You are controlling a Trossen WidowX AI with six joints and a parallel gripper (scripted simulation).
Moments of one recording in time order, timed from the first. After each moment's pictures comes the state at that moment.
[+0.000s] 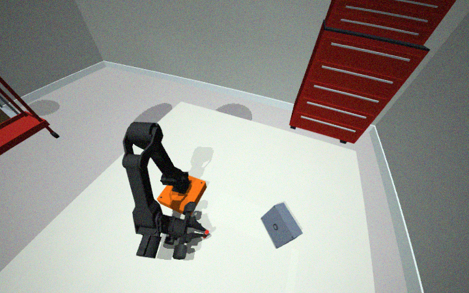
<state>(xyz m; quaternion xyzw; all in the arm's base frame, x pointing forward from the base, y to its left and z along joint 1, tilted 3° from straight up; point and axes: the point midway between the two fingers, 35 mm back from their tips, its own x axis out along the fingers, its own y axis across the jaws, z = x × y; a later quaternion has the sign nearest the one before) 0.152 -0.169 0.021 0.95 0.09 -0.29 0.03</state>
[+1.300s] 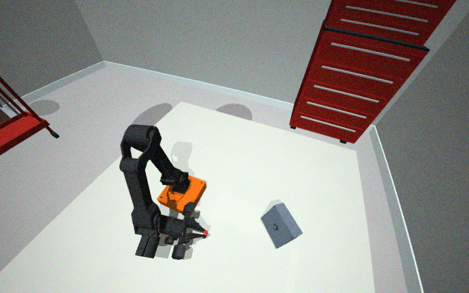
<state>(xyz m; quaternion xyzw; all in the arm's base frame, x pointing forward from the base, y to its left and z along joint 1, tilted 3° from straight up) 0.148 -0.170 0.017 0.96 0.09 -0.28 0.03</state>
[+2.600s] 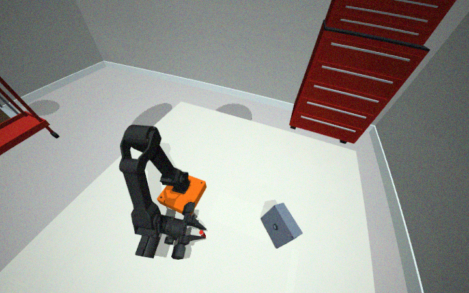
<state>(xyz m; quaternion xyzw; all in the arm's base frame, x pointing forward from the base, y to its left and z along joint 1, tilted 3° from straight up) 0.147 -0.170 0.017 0.96 0.09 -0.28 0.03</state>
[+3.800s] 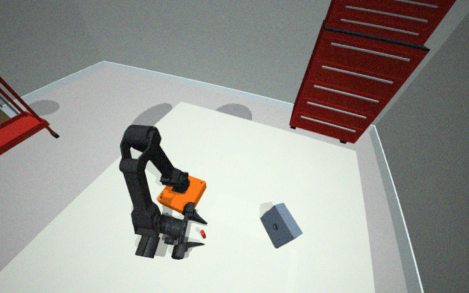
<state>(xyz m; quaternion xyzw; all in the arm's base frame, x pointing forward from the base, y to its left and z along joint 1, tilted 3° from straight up) 0.147 -0.170 0.017 0.96 0.09 -0.28 0.03</state>
